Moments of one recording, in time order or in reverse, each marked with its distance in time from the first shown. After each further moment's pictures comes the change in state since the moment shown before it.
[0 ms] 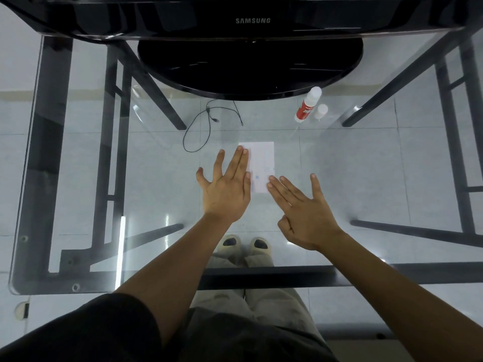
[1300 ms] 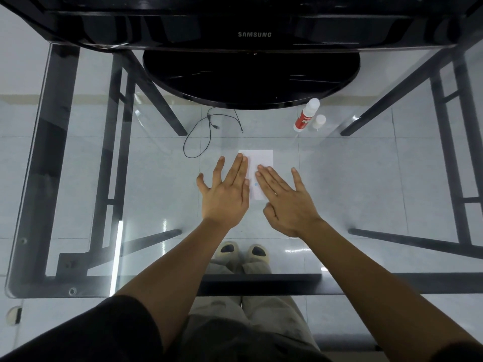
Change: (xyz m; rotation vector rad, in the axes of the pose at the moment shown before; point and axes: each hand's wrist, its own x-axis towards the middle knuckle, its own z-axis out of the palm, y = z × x) left_hand -0.001 -0.002 -0.001 -0.003 0.039 0.022; right_hand 0.042 -0.002 -0.002 0.078 0.010 0.023
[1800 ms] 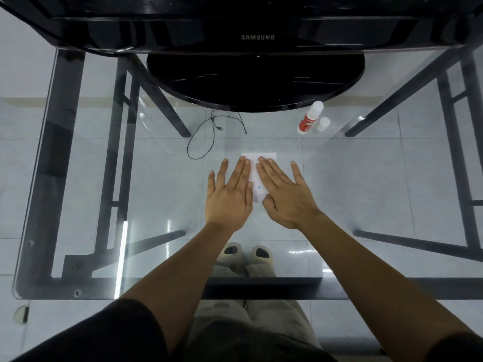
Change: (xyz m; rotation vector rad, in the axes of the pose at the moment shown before) left_hand -0.001 0.002 -0.003 0.011 -0.001 0.036; right_hand 0.019 0.002 -0.006 0.039 0.040 0.007
